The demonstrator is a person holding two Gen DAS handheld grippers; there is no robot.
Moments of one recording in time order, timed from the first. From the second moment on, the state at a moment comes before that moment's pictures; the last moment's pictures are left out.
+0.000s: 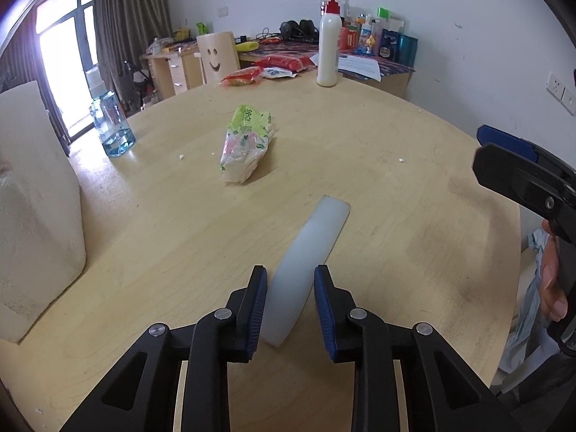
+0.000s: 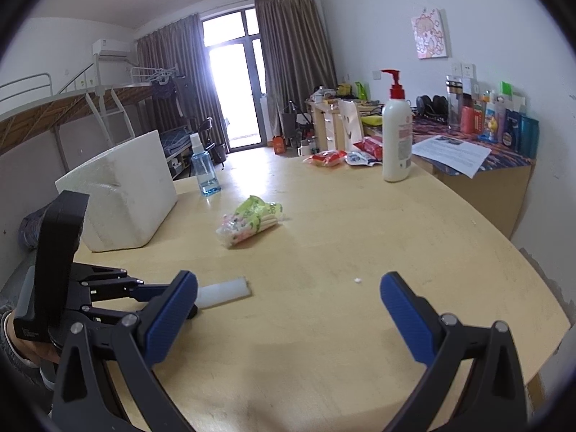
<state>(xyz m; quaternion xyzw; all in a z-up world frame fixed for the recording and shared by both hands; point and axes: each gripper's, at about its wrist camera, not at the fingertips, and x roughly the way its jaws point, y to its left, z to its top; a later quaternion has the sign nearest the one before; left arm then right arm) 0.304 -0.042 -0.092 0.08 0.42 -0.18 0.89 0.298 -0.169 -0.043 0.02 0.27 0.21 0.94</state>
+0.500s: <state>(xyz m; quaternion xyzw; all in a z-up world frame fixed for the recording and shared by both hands) 0.297 -0.030 -0.087 0.05 0.41 -0.19 0.89 0.328 -0.128 -0.032 -0.02 0.27 0.25 0.93</state>
